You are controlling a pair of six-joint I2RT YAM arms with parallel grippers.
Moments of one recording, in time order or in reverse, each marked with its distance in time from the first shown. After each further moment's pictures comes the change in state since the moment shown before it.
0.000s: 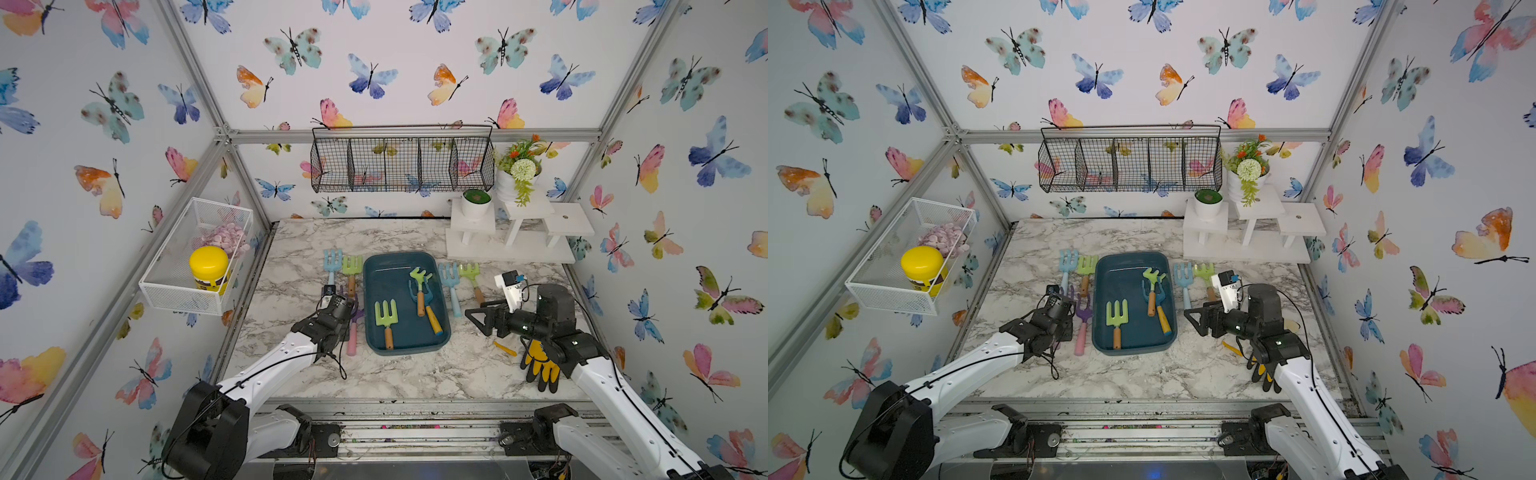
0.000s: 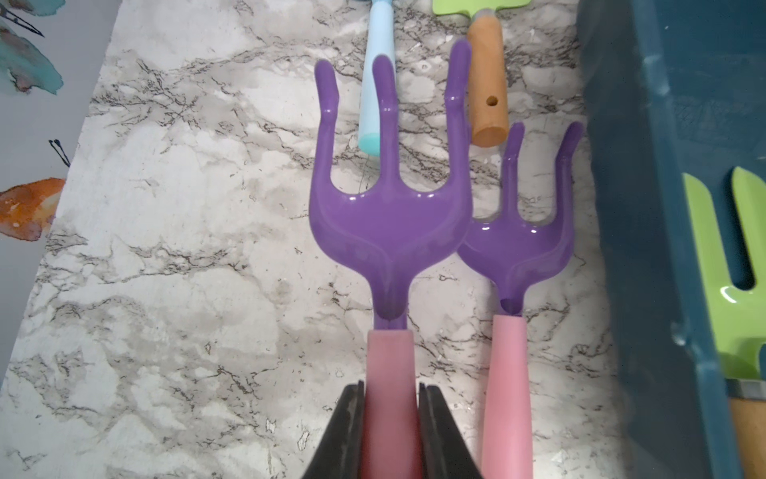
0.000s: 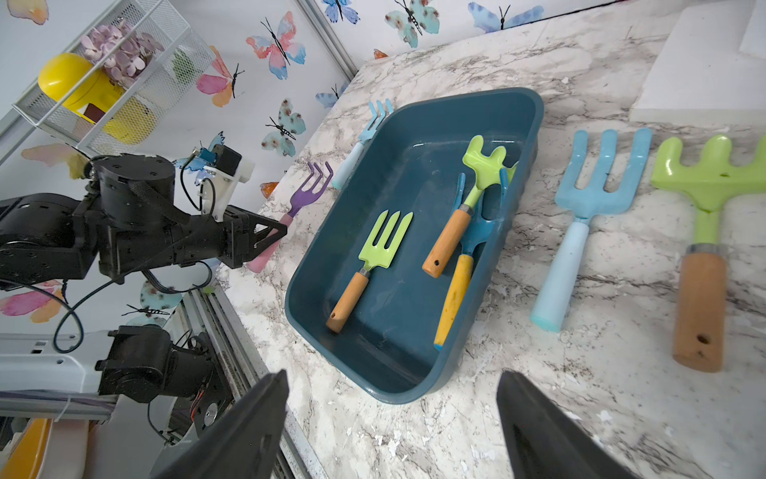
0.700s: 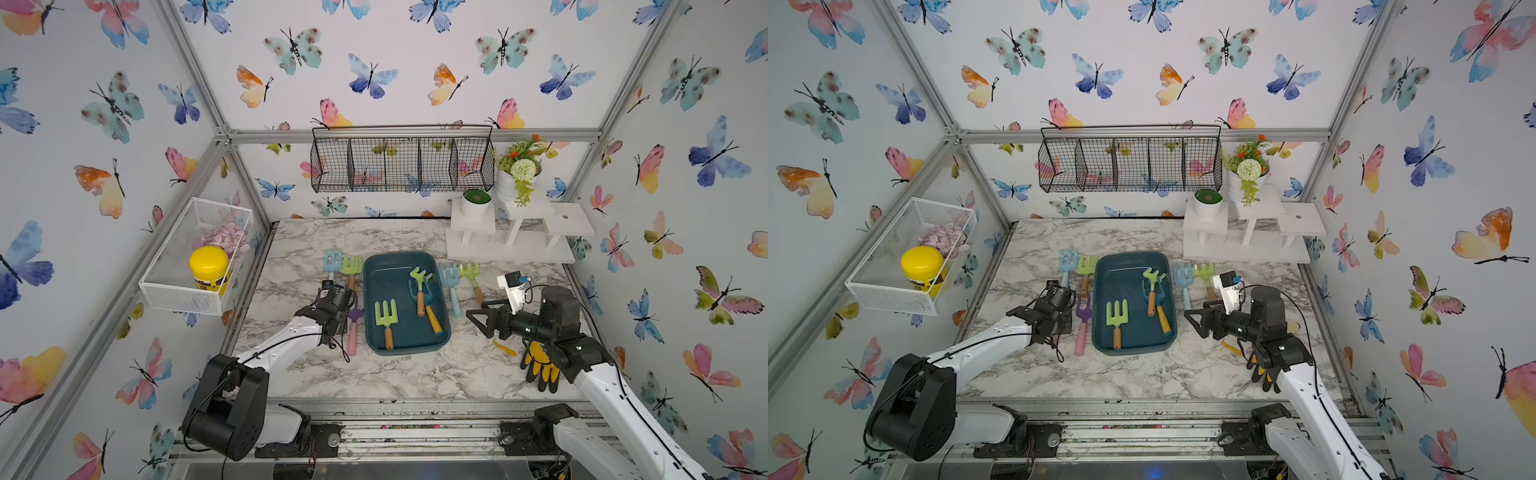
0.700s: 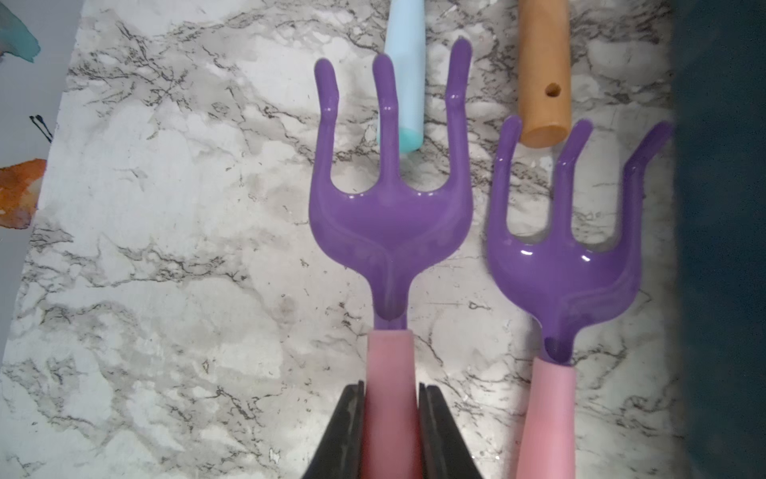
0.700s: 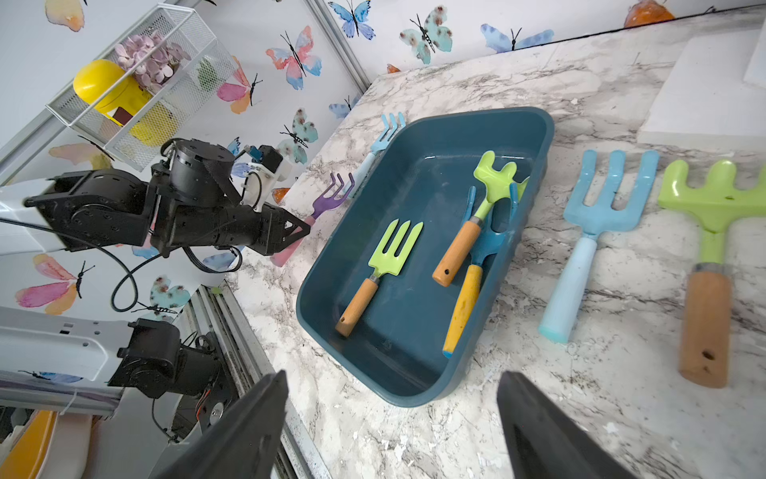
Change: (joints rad) left arm 0.100 0.161 0.091 -0.008 0.051 0.033; right arm 0.000 -0.048 -0.008 0.008 -0.014 0.001
